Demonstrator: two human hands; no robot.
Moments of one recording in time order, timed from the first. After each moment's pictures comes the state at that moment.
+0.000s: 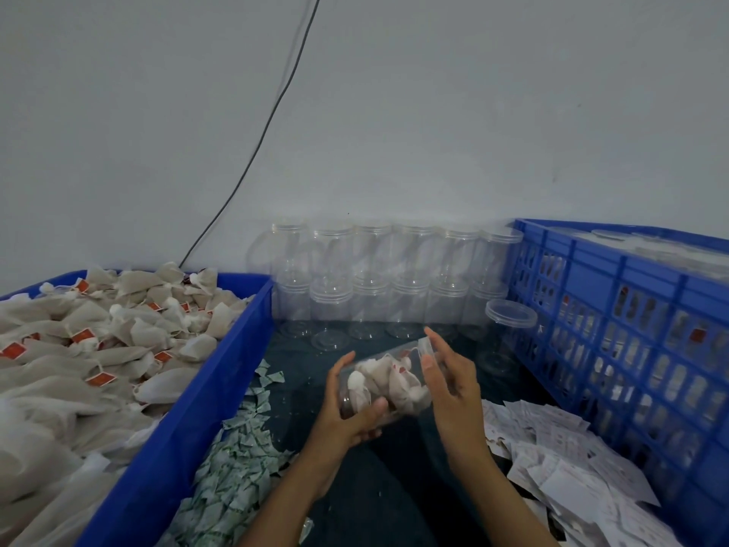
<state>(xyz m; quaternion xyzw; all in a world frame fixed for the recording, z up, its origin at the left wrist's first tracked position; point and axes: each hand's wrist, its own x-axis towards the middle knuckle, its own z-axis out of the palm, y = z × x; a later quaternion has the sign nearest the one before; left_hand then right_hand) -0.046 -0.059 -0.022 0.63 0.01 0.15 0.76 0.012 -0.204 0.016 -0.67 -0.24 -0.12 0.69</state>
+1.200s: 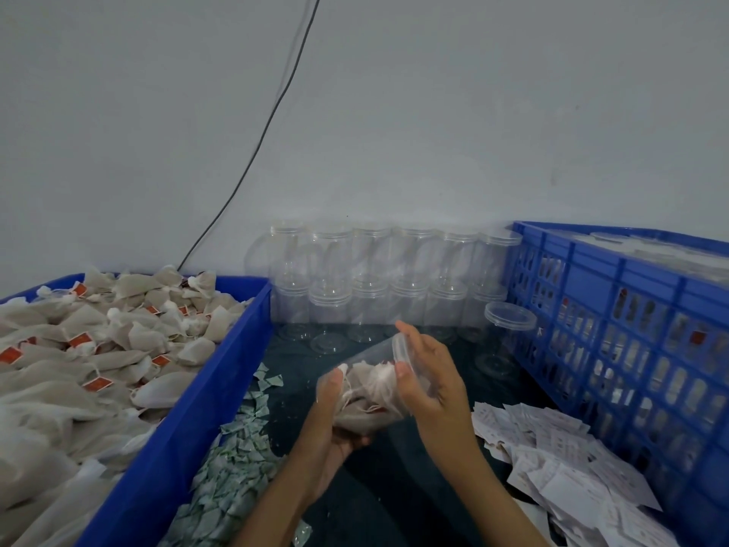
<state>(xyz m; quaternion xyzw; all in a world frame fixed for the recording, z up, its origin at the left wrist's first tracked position) -0.064 -0.067 0.003 0.56 -0.01 0.13 0.82 -0.009 -0.198 0.034 -0.65 -0.37 -0.13 0.65</state>
